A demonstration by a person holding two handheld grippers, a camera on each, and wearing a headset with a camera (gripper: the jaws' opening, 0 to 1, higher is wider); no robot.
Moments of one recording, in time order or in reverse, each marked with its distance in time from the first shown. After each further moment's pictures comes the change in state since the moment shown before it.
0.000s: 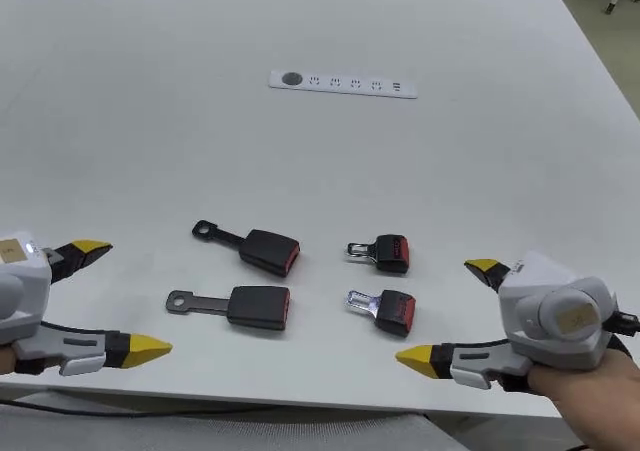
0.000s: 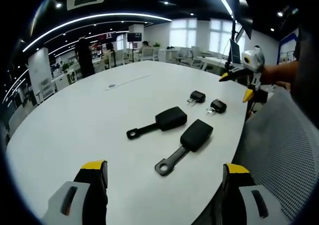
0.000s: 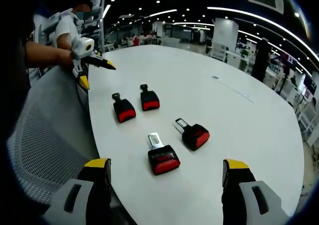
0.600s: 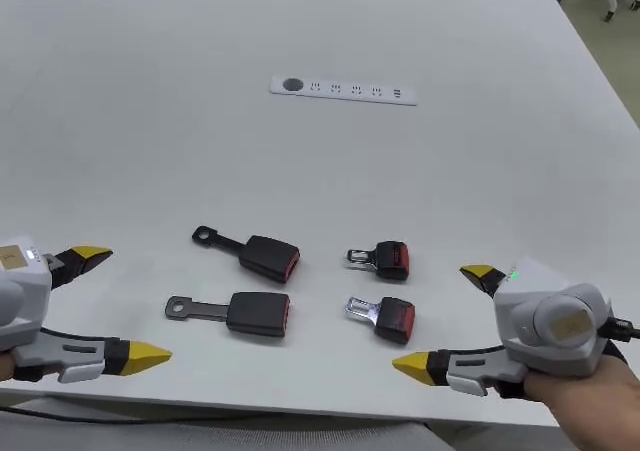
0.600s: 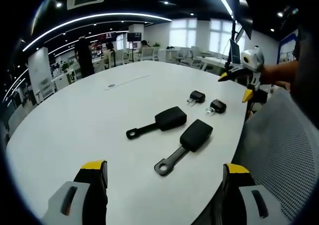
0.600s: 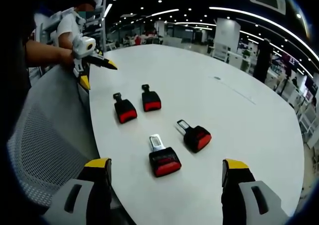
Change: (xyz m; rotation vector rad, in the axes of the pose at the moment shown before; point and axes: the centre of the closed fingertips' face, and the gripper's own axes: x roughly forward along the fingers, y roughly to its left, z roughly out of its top) left arm 0.000 0.003 -0.002 -0.003 0.000 -0.004; right arm 0.003 0.002 0.004 -0.012 0.004 0.010
